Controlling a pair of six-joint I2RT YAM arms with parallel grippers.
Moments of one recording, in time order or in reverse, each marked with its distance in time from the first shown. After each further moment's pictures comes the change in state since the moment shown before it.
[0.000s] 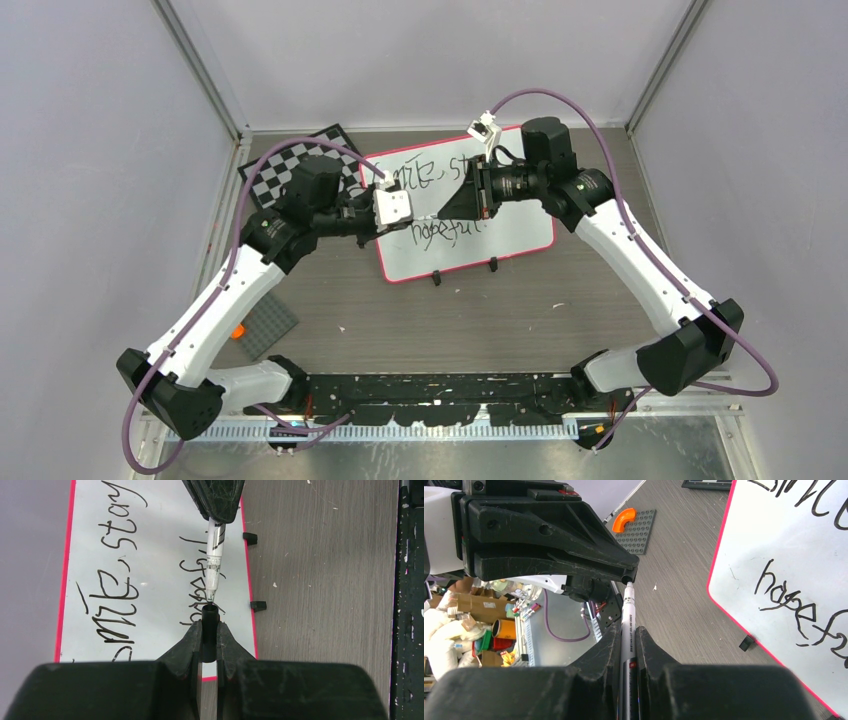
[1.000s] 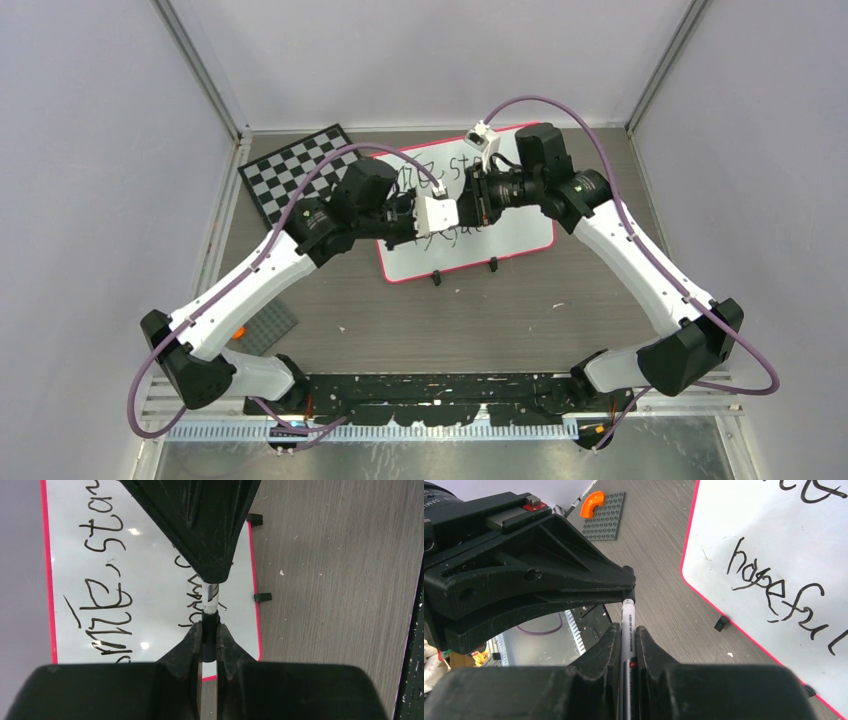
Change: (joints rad) left arm -0.226 0.156 0.147 -0.100 -0.305 -0.010; right arm 0.029 0.000 0.001 -0.105 0.117 -0.105
